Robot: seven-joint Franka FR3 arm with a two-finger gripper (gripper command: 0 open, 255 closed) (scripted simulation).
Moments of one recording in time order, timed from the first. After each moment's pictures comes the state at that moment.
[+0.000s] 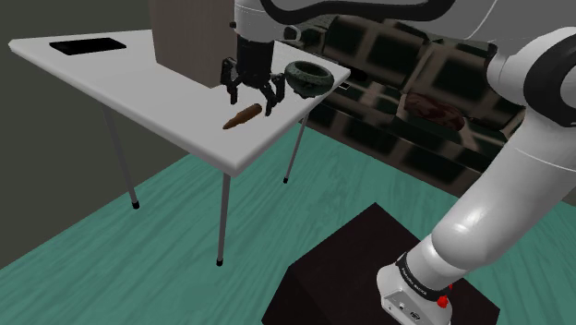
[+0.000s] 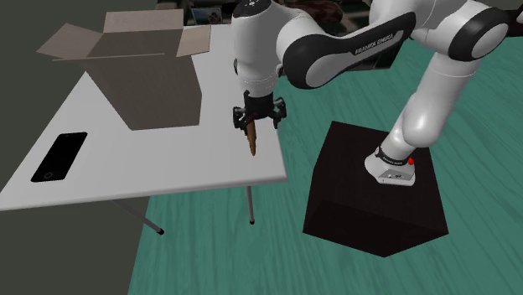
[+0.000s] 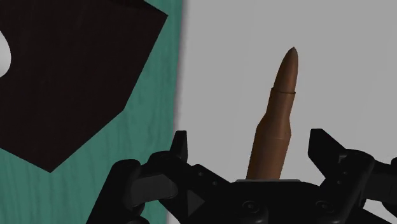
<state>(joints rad) -0.19 0.16 0.73 -1.63 -0.13 1.69 1.58</state>
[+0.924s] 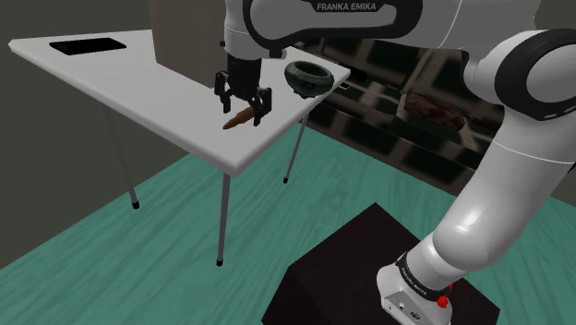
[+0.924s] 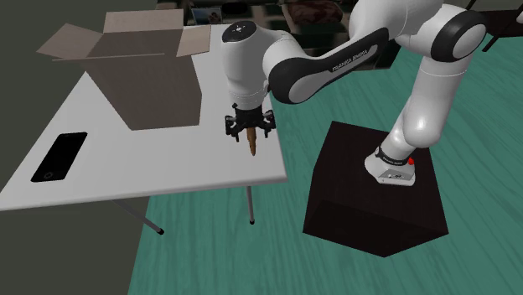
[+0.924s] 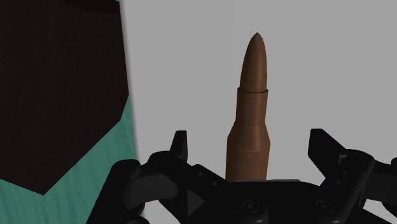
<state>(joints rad) -0.16 0.26 0.71 -1.62 -0.20 1.78 1.72</state>
